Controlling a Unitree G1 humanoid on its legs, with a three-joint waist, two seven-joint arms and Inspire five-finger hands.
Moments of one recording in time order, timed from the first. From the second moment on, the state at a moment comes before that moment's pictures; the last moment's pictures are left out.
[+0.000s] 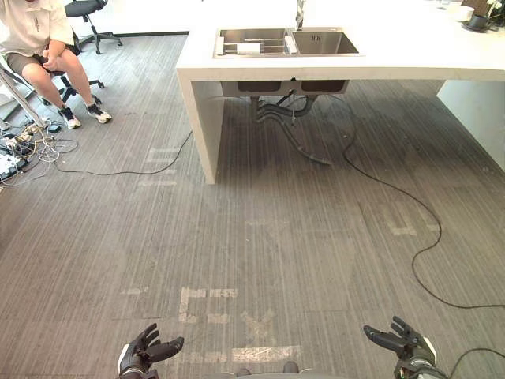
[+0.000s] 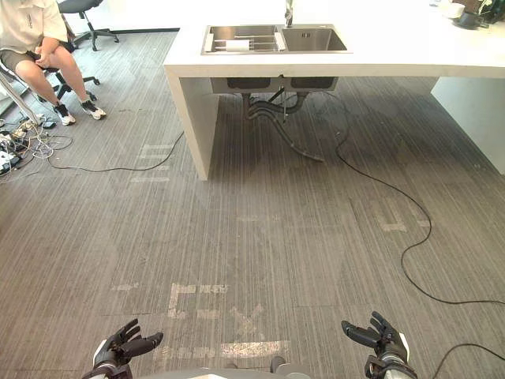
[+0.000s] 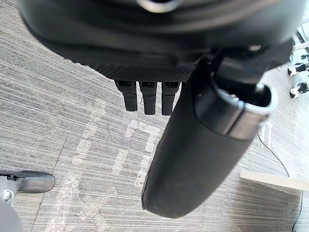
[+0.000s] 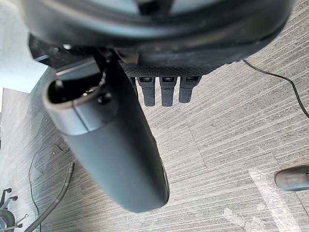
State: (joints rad) left arm 0.16 0.22 0.27 0.99 -0.22 -0.16 -0.05; right arm 0.13 -0.28 -0.39 0.97 0.20 -0.12 0.07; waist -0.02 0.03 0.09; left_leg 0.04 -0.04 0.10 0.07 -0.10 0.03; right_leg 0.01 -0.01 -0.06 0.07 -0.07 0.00
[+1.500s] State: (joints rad) left arm 0.08 0.21 0.19 0.88 -0.33 -0.17 0.00; right arm 0.05 -0.32 -0.30 0.91 0.22 -0.10 0.03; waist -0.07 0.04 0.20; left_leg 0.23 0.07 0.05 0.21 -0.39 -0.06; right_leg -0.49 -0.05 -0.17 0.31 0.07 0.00
